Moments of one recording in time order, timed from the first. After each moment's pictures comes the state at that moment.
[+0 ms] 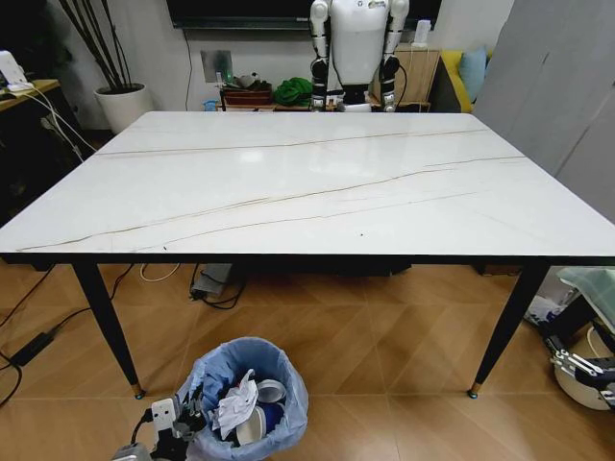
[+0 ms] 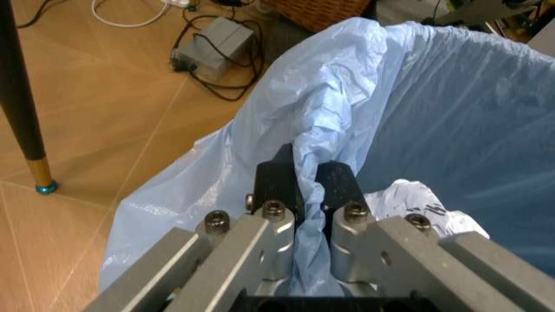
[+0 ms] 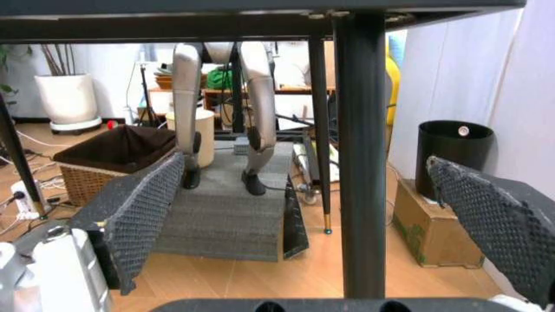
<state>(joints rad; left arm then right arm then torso) 1.90 -1.18 -0.48 -2.12 -0.61 0.06 -0.26 -1.84 1.18 1.20 1.84 0.75 0.24 -0.52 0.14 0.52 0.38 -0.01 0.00</state>
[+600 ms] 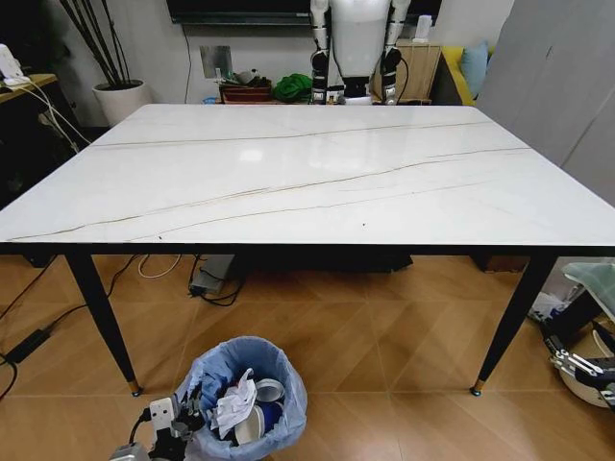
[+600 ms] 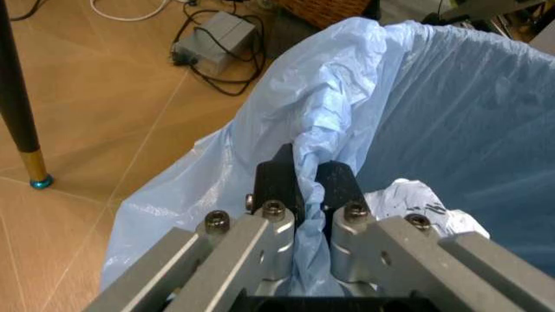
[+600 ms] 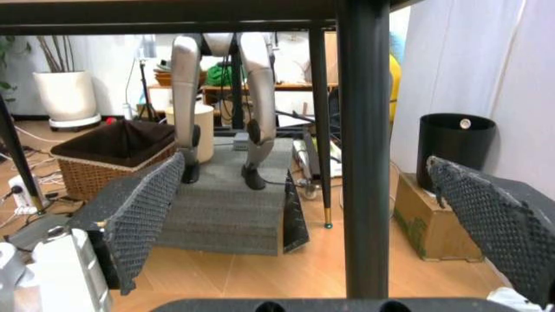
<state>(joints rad) 1.90 -1.18 -0.49 -2.12 -0.61 0.06 -0.26 -1.84 1.18 1.20 1.84 0.75 0.24 -0.52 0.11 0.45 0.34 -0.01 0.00</state>
